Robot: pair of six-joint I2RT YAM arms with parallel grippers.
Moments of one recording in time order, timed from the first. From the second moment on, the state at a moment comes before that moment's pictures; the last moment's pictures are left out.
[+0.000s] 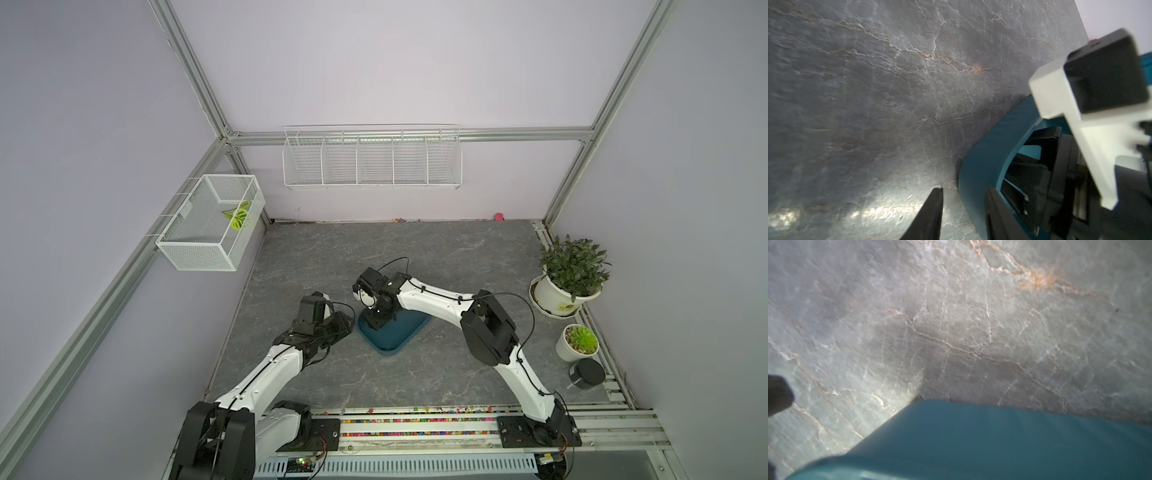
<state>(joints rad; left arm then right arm) -0.26 1.10 0.45 -0.19 0.31 -0.72 0.93 2.34 1.93 -0.85 -0.12 0.14</state>
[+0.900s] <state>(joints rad) -0.25 1.09 0.45 -0.19 0.31 -0.72 0.93 2.17 1.93 -0.93 0.01 0.12</state>
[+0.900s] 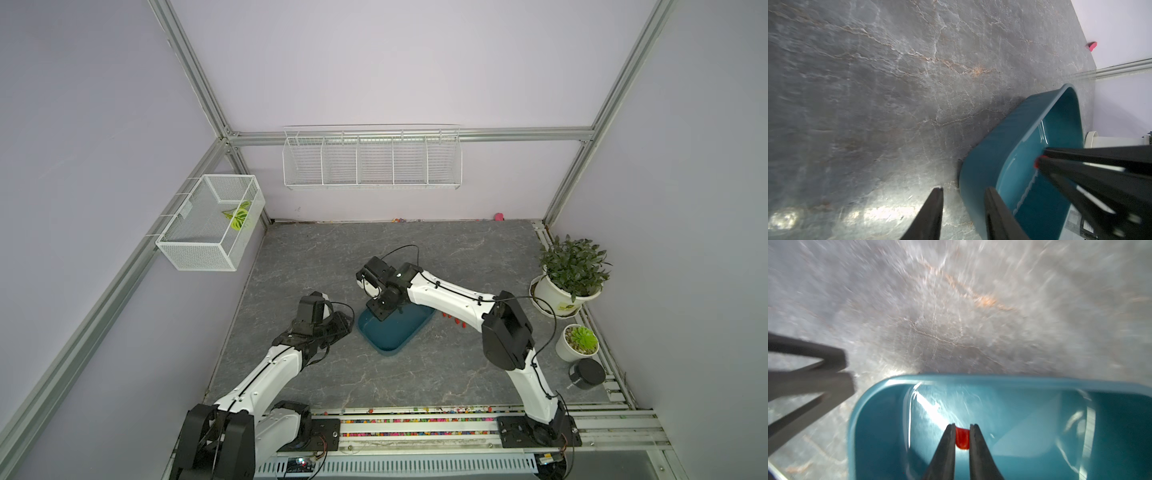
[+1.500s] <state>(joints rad) -0.25 1.07 0.48 -0.24 0.31 -0.72 0.77 1.75 1.53 -0.92 0.08 0.11</state>
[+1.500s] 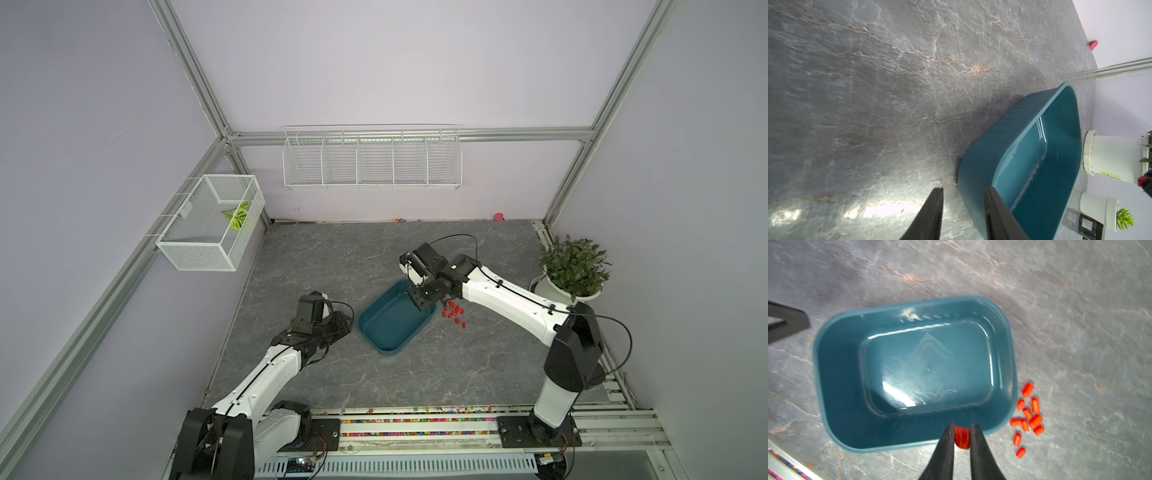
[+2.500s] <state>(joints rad) -0.25 1.21 0.73 -0.27 0.32 -0.67 0.62 1.66 1.09 -0.73 0.07 0.18</state>
